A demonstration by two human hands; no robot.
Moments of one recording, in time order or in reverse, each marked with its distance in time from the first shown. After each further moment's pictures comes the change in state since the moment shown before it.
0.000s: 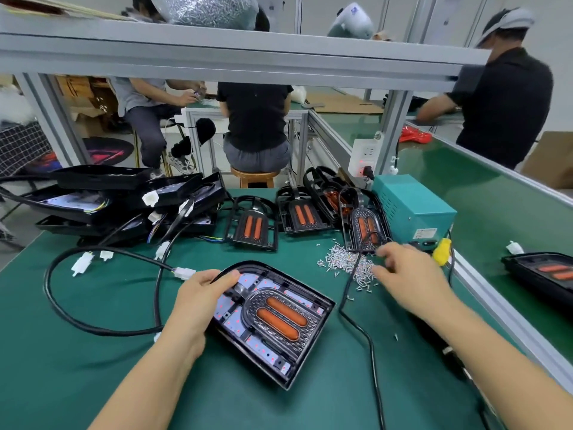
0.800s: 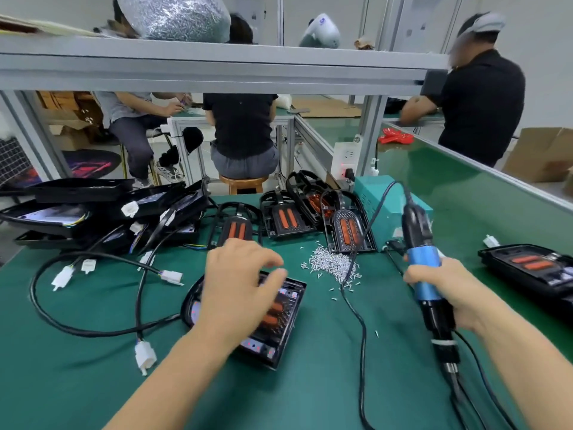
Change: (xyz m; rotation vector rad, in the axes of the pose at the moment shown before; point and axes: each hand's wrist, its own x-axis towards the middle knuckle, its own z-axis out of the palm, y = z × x) left_hand -0.064 0.051 0.056 0.849 -0.050 1.027; right_hand -0.013 0.063 -0.032 0.950 -0.158 0.485
